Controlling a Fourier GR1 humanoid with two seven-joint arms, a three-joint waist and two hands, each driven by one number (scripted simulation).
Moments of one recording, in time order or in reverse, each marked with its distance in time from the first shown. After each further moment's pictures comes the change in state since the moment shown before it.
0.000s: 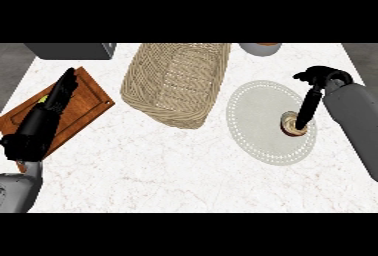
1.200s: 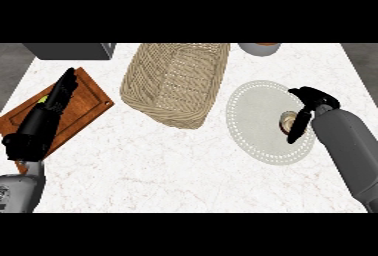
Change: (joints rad) left arm 0.002 -0.091 0.090 -0.019 -0.098 -0.081 0.022; right arm 0.149 0.100 -0.109 -0.008 0.248 -0.135 -0.140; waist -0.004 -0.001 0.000
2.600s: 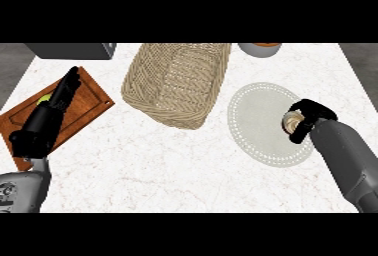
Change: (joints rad) left arm -0.023 -0.069 0.059 0.018 -0.069 -0.058 -0.010; right arm -0.006 0.044 -0.092 0.258 0.194 -0.167 -0.221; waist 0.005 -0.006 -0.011
